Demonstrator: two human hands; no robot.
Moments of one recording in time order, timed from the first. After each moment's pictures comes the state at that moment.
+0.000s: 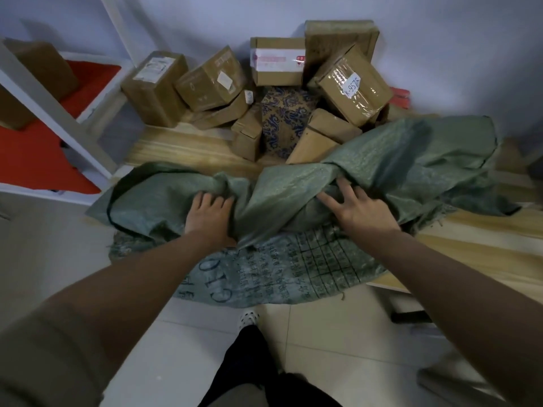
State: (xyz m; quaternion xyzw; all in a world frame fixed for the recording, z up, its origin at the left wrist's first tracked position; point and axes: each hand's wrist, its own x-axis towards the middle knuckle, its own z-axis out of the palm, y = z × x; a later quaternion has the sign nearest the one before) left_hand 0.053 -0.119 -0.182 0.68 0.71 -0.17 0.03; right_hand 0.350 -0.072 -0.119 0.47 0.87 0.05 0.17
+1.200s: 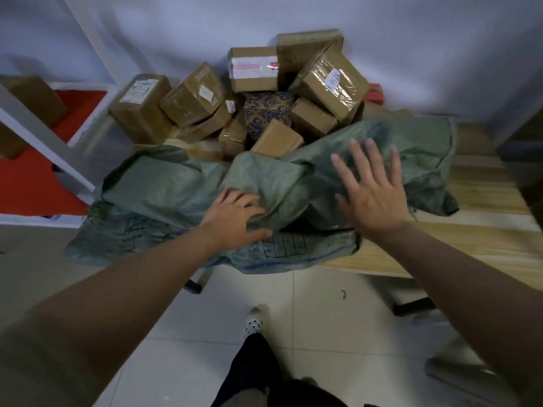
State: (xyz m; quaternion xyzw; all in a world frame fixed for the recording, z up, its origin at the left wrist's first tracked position) left_hand 0.095 -0.116 -0.144 0.81 0.57 -0.07 0.06; right_hand 0.389 -0.090 -0.107 0.54 0.82 0.18 -0.05
